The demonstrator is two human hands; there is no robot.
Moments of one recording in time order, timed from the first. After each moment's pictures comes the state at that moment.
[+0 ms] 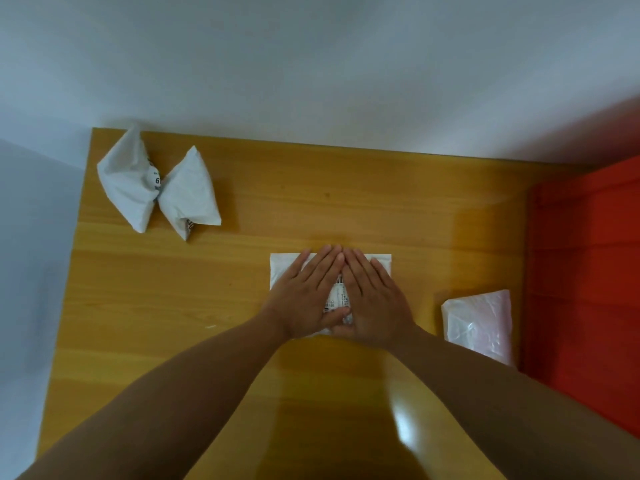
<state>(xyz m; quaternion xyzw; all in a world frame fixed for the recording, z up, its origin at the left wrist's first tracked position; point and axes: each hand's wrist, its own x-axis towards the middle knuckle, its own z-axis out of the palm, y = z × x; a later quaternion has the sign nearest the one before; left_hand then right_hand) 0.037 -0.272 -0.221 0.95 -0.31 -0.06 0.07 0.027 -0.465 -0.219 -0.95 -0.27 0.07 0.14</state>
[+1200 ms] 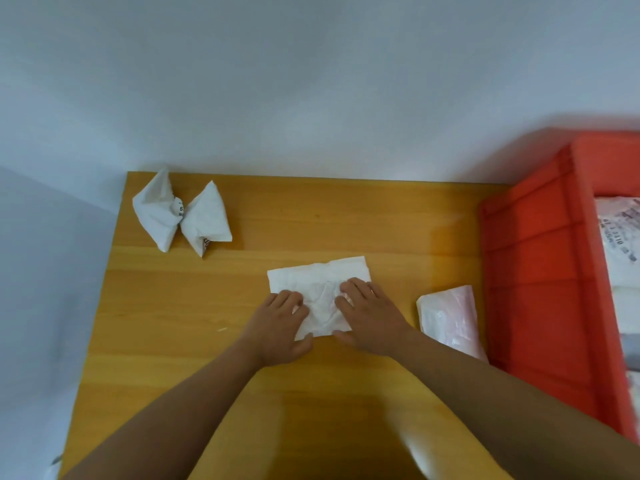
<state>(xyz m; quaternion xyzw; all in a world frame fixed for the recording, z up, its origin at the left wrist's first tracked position) -0.005 -0.238 -0.156 0.95 -0.30 -0.09 0.09 0.010 -0.478 -0.164 -0.94 -0.33 0.06 0.05</state>
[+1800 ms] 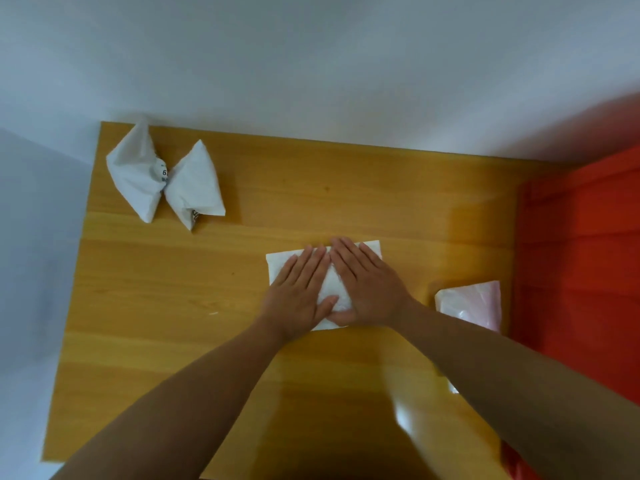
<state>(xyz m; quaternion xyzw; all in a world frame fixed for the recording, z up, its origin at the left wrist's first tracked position) 0.009 -0.267 -0.215 0.96 -0.22 -0.09 0.12 0.046 -0.469 -0.212 -0.92 -0.35 0.10 0.11</state>
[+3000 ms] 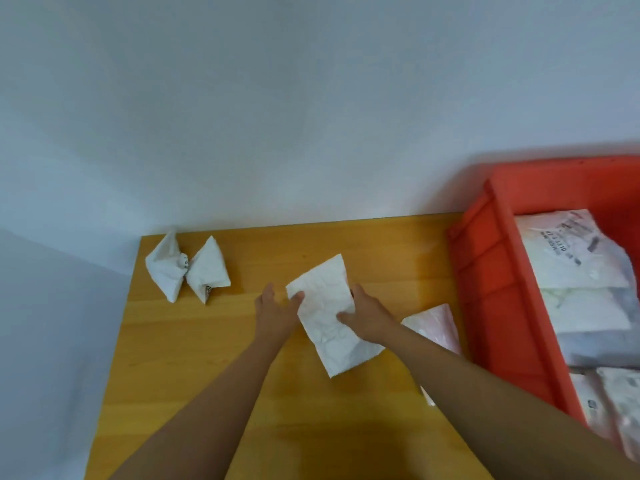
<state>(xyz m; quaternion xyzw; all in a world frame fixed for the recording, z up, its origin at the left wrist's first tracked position) 0.051 -0.289 -0.097 0.82 0.28 -0.18 0.47 0.048 -0.483 -0.090 -0.86 0.05 0.32 0.40</state>
